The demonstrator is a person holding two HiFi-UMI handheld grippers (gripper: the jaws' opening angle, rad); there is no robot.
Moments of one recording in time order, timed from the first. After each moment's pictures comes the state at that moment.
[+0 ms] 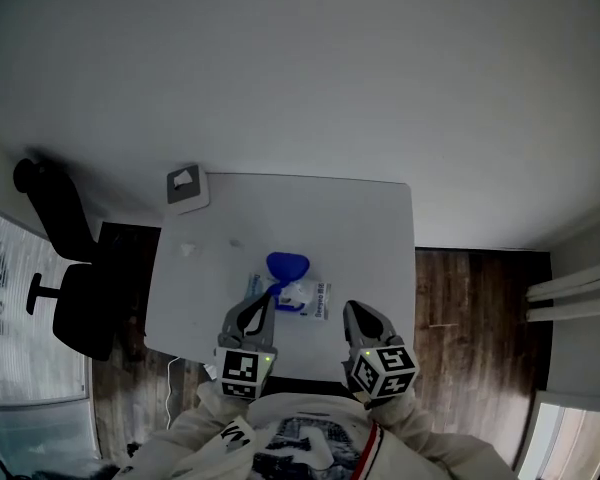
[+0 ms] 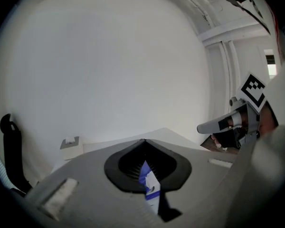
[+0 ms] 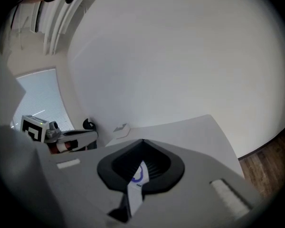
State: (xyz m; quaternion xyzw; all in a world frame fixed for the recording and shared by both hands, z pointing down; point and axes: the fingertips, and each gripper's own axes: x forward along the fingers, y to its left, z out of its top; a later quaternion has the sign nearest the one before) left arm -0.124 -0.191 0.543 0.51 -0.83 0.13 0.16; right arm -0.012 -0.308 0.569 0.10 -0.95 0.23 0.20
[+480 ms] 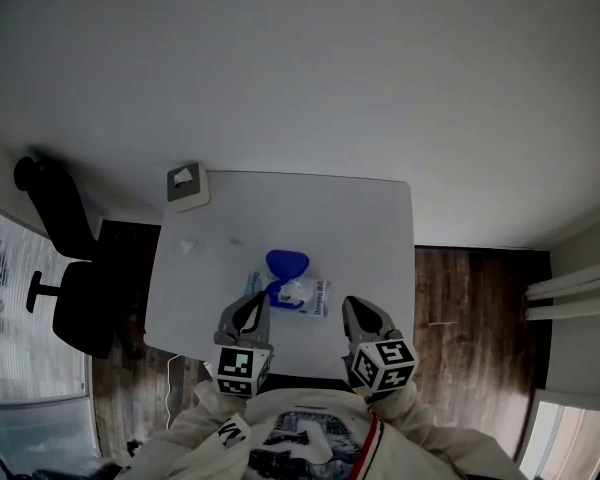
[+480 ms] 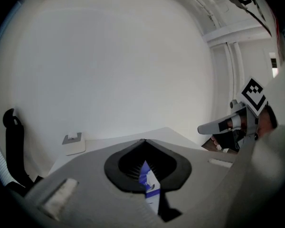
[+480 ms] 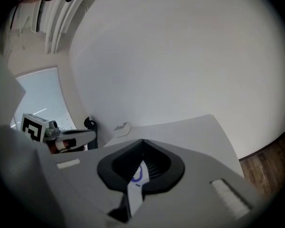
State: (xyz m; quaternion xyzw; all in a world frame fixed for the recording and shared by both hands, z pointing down) left arm -0.128 -0.182 0.545 0.50 -0.84 0.11 0.17; right arm -0.017 -0.310 0.571 0.08 -0.95 0.22 0.21
